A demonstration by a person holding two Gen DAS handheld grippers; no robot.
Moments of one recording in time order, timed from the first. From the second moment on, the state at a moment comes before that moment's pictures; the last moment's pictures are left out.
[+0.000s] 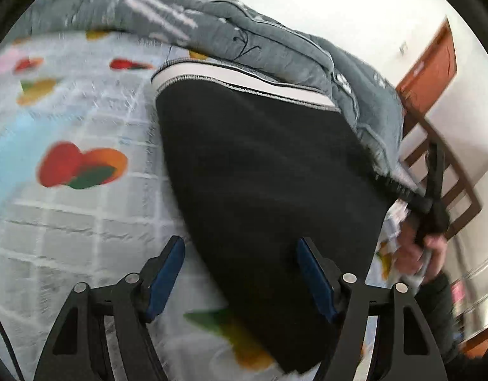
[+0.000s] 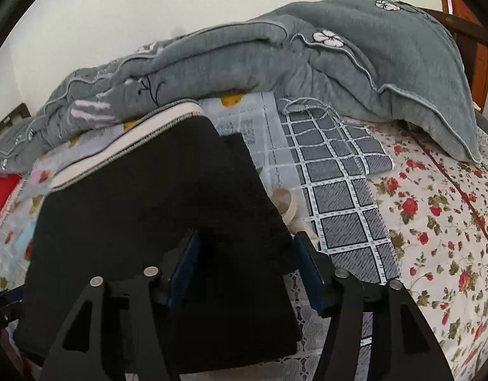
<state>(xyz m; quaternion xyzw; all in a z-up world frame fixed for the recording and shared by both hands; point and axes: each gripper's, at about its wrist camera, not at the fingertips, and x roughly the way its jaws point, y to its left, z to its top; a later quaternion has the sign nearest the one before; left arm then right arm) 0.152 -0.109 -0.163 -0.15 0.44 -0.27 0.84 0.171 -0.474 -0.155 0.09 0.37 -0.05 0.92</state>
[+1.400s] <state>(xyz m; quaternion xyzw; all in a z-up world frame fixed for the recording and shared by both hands) 0.155 0.109 -0.099 -0.11 0.38 -0.14 0.91 0.160 -0.326 -0.107 0.16 0.32 0.09 0.93</state>
